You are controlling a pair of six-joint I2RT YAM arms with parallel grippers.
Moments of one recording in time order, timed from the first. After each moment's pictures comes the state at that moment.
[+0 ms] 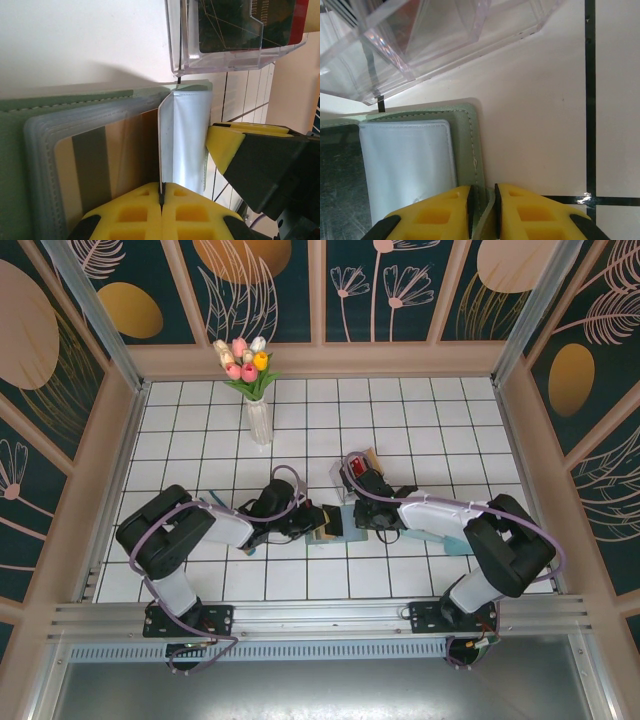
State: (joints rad) left arm -0.75 1.74 0.56 0.54 0.43 -1.17; right arm 0.74 1.53 0.73 -0.38 0.10 0.76
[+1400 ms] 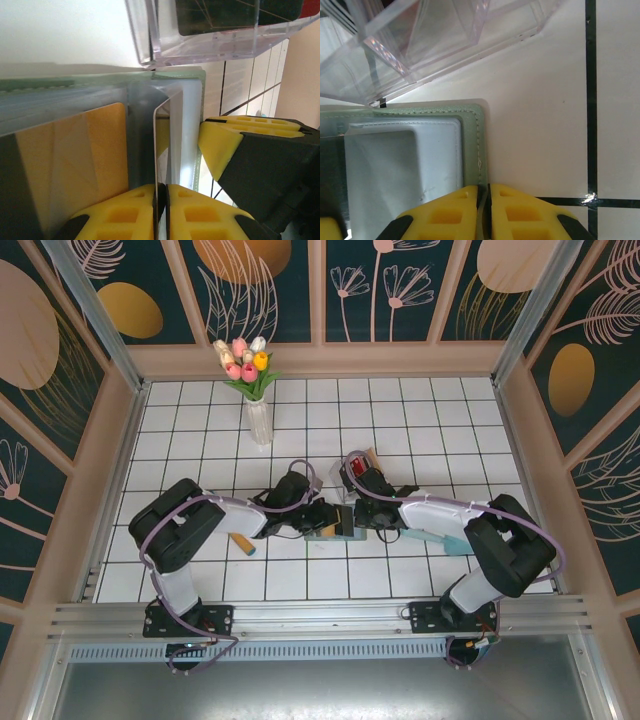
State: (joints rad) left arm -0.79 1.82 0.73 0.38 0.48 -1.10; right arm 0.73 1.53 0.73 -0.37 0.08 0.76
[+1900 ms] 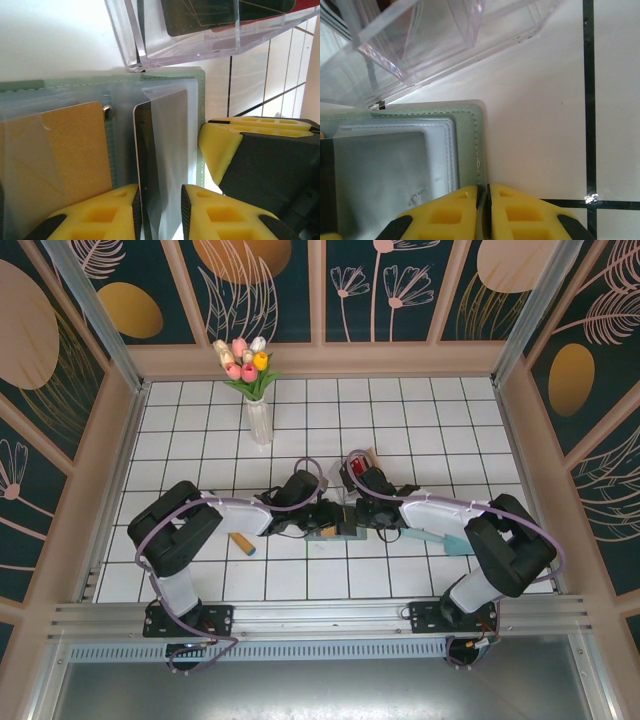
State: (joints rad) left arm -0.83 1.79 0.80 0.21 0.37 -1.04; right arm 0.71 1.53 0.73 -0.37 0.07 0.76
